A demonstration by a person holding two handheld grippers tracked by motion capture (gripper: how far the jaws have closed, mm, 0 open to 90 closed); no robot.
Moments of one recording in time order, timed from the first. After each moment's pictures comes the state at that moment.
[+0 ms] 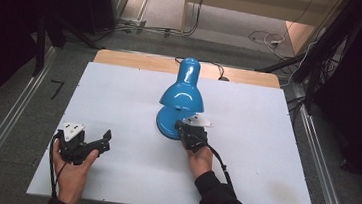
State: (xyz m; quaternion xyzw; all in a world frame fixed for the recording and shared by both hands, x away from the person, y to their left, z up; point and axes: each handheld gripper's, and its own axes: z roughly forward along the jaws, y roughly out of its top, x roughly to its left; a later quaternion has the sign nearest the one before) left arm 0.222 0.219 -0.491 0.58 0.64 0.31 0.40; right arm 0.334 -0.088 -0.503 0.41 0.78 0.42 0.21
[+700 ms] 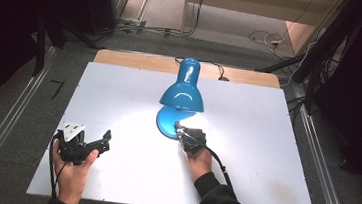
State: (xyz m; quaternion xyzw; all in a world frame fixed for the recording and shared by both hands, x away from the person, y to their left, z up) left arm 0.221 0.219 -0.492 0.58 0.64 0.30 0.40; right arm 0.327 -0.084 -0.505 0.39 0.79 0.41 0.23
